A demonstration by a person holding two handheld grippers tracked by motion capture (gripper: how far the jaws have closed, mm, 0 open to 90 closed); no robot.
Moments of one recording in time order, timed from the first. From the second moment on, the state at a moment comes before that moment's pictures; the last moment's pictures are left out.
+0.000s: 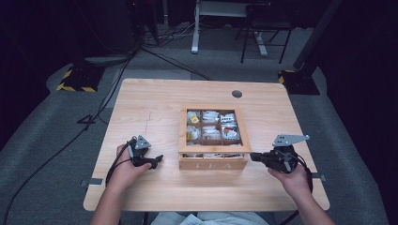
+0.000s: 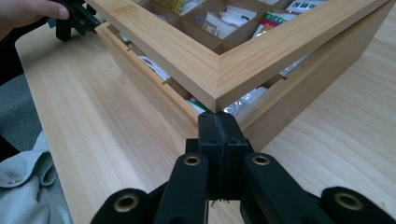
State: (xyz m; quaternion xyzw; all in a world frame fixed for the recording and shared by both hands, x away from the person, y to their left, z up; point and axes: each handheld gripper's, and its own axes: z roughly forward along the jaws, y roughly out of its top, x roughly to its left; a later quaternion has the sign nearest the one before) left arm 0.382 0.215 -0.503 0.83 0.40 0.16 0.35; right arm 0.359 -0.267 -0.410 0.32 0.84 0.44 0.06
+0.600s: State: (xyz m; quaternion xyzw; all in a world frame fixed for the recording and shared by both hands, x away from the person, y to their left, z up) left arm 0.382 0.215 -0.503 0.83 0.40 0.16 0.35; right arm 0.361 -0.267 -0.386 0.33 0.82 0.46 0.08
